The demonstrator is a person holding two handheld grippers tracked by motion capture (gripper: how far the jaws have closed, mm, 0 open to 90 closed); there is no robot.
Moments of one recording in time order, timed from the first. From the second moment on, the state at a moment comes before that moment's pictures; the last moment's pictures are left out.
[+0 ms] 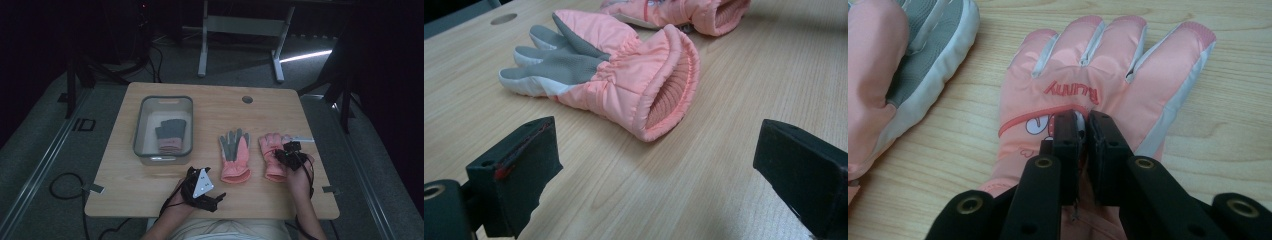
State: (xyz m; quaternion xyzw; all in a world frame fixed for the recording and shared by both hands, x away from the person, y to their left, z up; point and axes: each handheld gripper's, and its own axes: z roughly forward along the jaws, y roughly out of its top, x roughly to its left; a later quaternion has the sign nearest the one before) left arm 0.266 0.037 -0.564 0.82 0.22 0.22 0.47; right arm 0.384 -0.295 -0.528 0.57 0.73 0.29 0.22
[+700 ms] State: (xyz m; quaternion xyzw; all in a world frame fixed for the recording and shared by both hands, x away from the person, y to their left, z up) left arm 0.264 0.039 -0.556 0.81 0.25 0.22 0.48; right arm 0.390 -0.310 -0.508 0.47 0.80 0.29 0.21
